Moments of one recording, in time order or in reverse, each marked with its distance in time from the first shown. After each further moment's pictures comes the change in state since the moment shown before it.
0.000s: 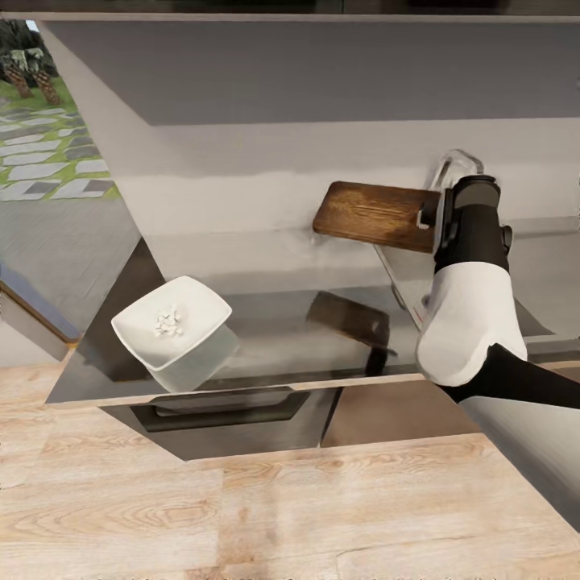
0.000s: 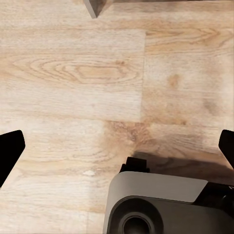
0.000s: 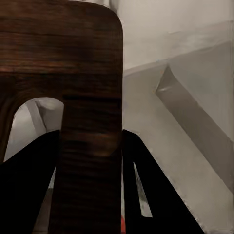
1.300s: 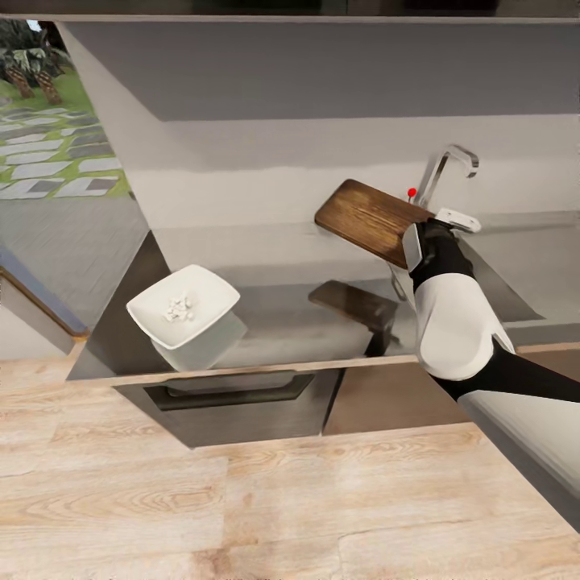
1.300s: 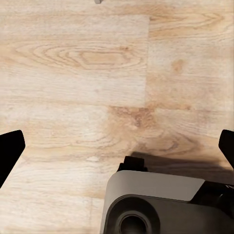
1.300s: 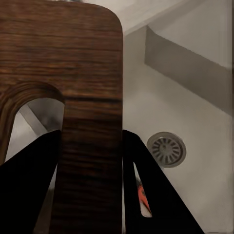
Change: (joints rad) left arm 0.000 -0.006 -0.001 0.002 0.000 0.000 0.002; right arm 0.001 0.000 -0.164 0.318 -0.268 -0.443 -0.406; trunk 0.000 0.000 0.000
